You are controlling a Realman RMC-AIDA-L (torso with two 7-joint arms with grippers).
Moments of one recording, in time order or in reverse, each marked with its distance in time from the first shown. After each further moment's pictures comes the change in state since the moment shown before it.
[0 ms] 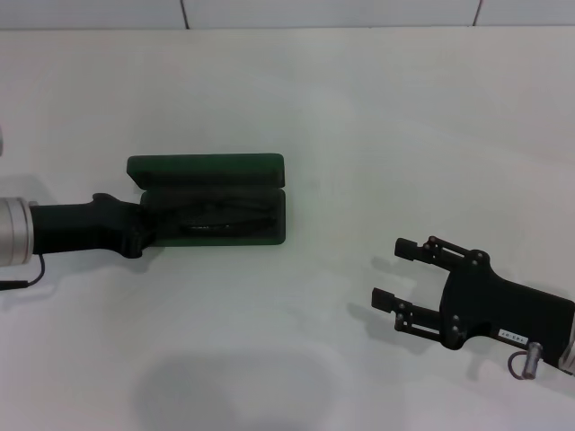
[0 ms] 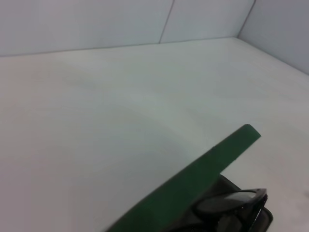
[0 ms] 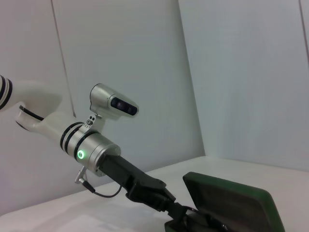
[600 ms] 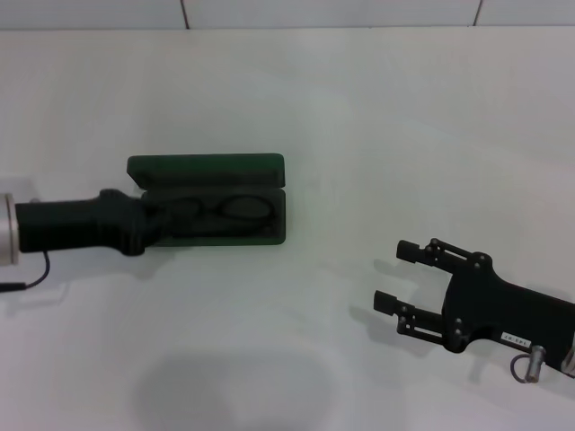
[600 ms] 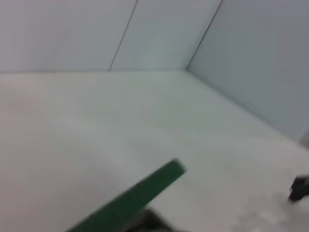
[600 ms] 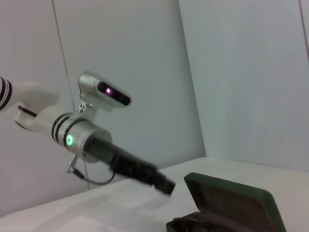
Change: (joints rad) left arm 0.012 0.007 -0.038 0.029 -0.052 0.206 -0.050; right arm -0.003 -0.002 0.001 0.008 0.000 -0.013 -0.005
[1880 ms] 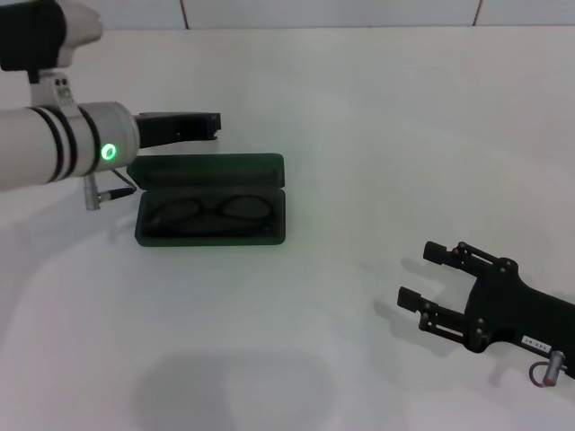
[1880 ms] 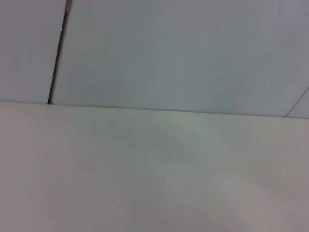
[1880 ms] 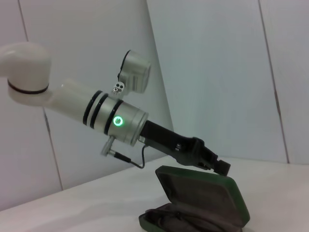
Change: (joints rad) left arm 0.073 -0.088 0.826 0.411 -0.060 -0.921 -0.941; right arm -0.038 -0.001 0.055 0.031 0.000 0.001 -0.010
